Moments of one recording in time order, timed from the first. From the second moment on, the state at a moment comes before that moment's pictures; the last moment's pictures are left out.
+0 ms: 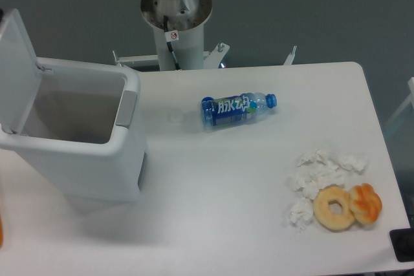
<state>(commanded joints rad) 1.98 -1.53 -1.57 -0.97 0.97 0.13</state>
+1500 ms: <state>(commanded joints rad) 2.15 -1.50 -1.66 -0.98 1.10 0.23</state>
